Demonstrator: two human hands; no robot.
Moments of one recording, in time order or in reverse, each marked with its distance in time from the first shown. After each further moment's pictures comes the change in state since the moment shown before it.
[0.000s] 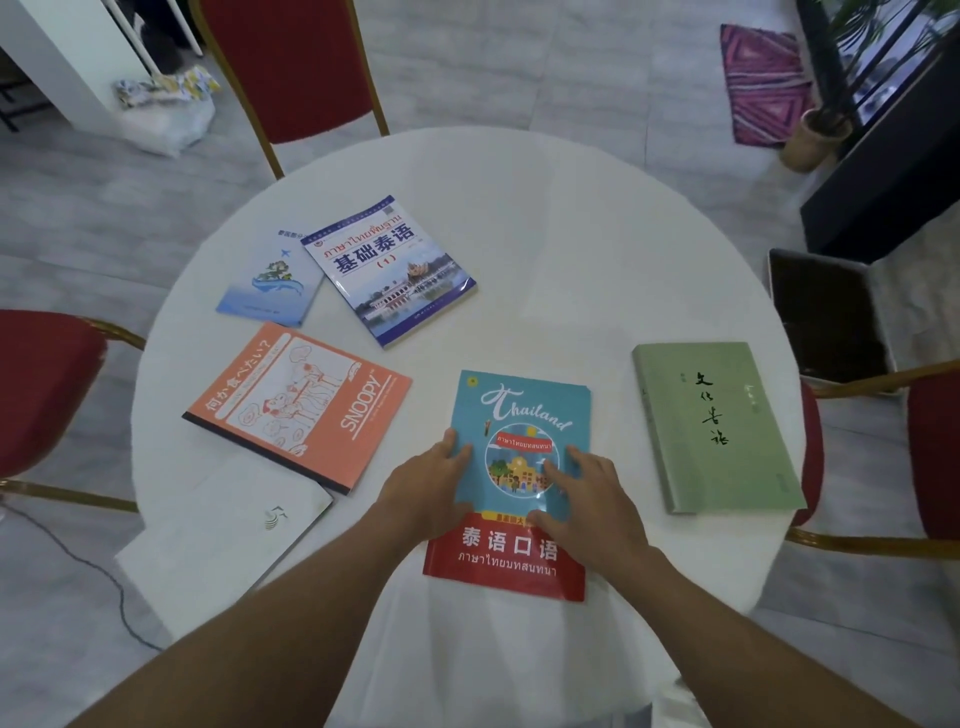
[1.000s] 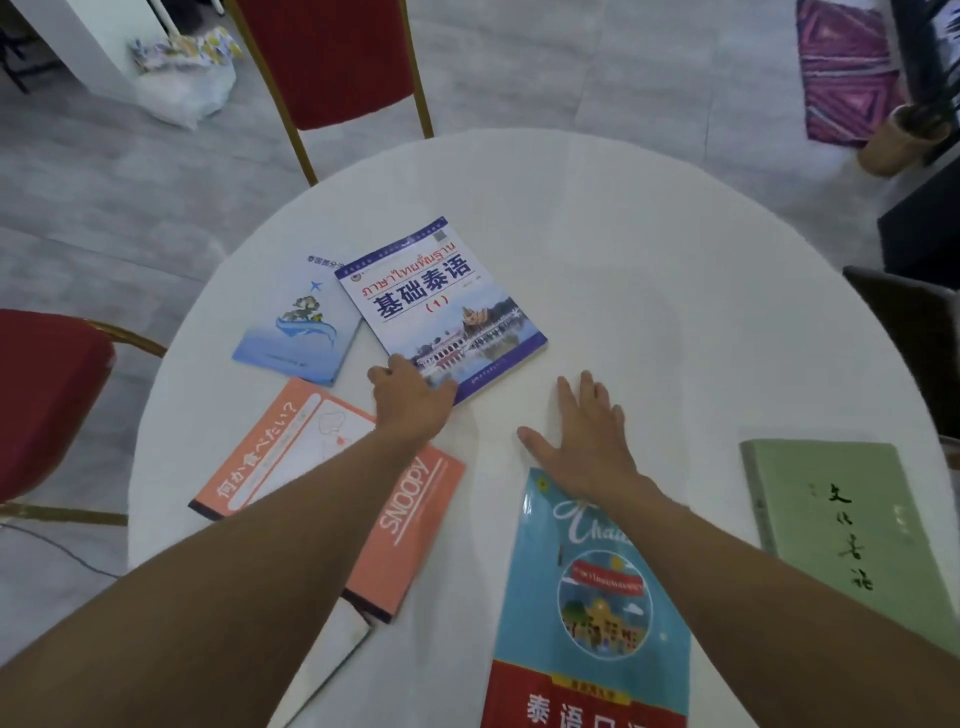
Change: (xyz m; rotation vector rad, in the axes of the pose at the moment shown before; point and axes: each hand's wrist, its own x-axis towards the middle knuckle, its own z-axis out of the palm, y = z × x) left_hand 0.153 -0.113 -0.120 -0.754 0.351 -0.634; right_hand 0.219 -0.083 -0.023 0.017 -0.059 0.052
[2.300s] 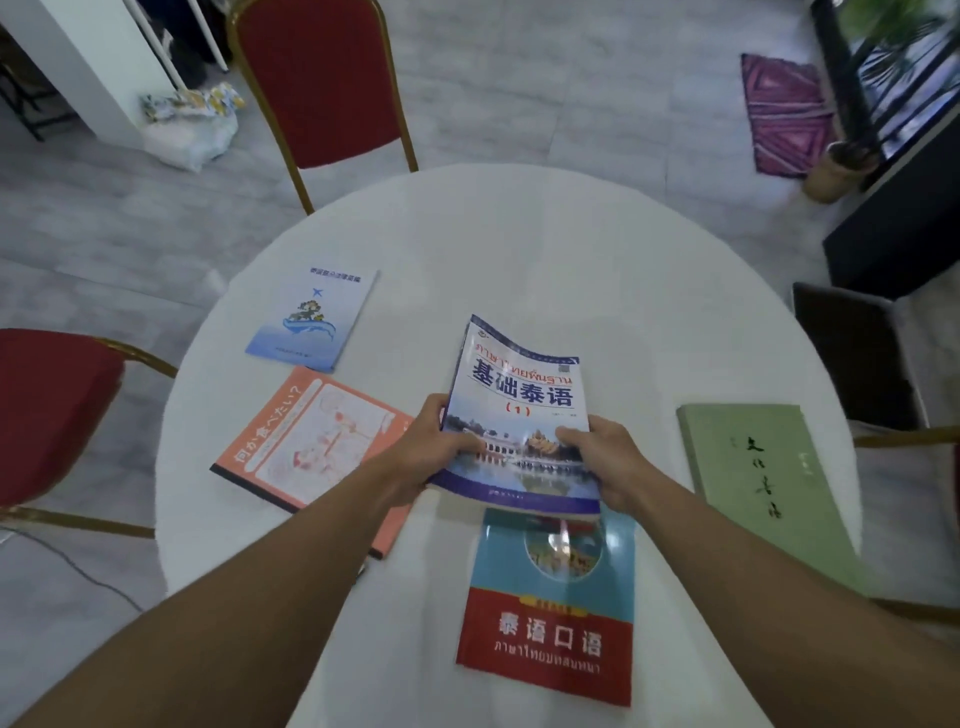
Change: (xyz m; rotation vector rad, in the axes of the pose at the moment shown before) left_hand -0.124 -0.010 -0.013 -0.518 -0.593 -0.010; right_hand -0.091 0.023 -0.049 1.191 -0.114 0.464
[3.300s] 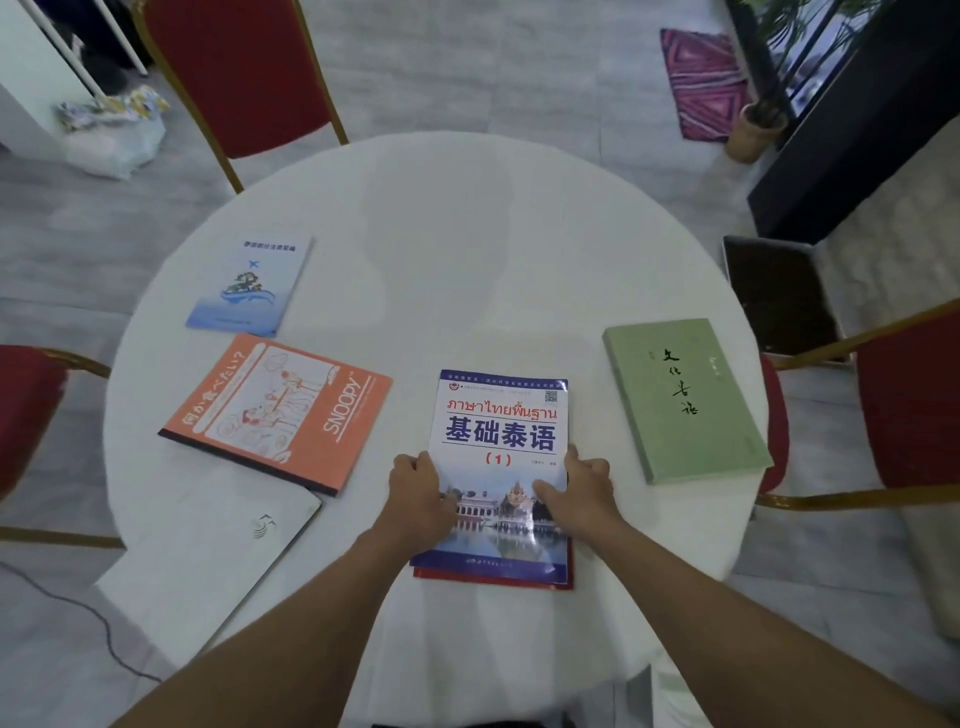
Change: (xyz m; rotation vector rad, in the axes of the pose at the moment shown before) left_hand -0.035 -0.144 0.069 0.910 0.244 0.187; right_hand -0.065 0.147 -0.044 -0.681 0.212 -0.126
